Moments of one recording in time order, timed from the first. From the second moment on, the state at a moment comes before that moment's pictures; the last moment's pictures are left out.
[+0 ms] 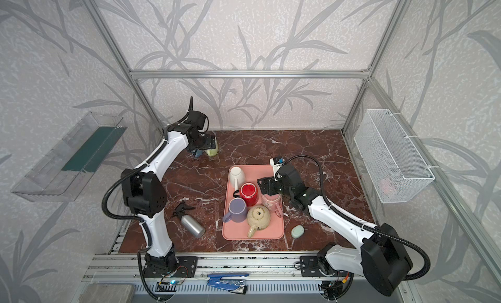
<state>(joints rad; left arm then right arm) -0.21 1.90 1.83 -0.96 -0.14 -0.31 0.62 1.22 0.76 -0.12 -0.10 0.41</state>
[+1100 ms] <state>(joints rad) -0.34 1.07 1.12 -0.84 0.05 -0.34 0.76 0.94 0.75 -0.76 0.08 0.31</state>
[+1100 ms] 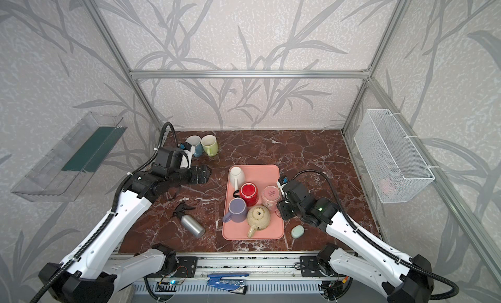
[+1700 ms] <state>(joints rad) -0.34 0.94 0.94 -0.80 0.08 -0.34 0.80 1.11 0.72 -0.66 0.14 0.36</state>
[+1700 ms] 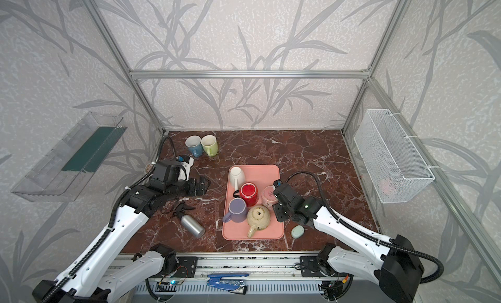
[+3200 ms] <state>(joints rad) -0.42 0.90 0.92 -0.78 0.10 -0.34 0.76 1.53 0.97 -0.67 0.18 0.37</state>
